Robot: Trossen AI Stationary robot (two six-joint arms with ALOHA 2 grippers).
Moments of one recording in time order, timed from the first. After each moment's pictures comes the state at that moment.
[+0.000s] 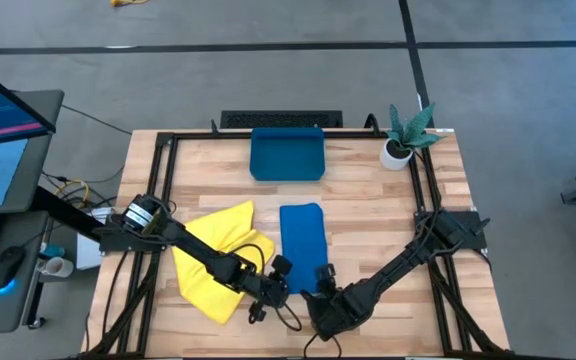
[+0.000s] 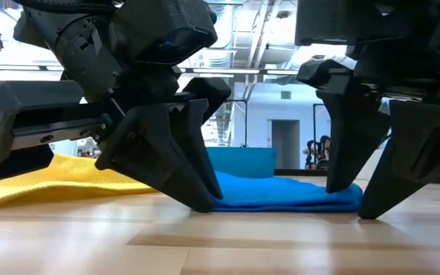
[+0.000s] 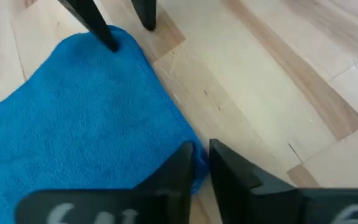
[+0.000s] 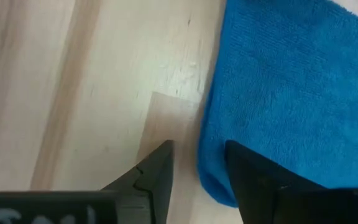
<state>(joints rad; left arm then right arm) -0.45 2.01 1.08 0.05 -0.22 0.22 0.64 2.13 1.44 -0.77 0.39 0.27</state>
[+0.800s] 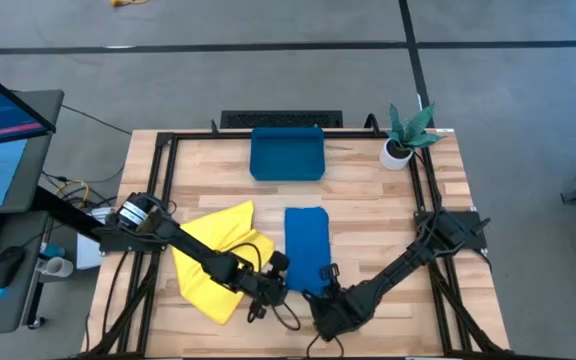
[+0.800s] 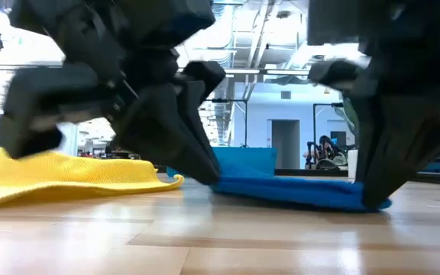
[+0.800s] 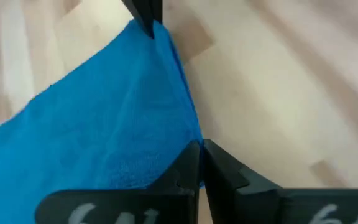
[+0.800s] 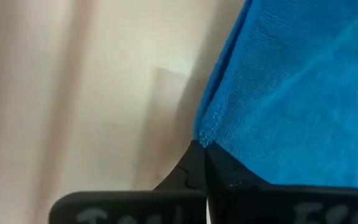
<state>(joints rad) -0.48 1.96 1.08 0.04 -0.30 0.21 0.67 2.11 1.47 -0.84 0.36 0.33</state>
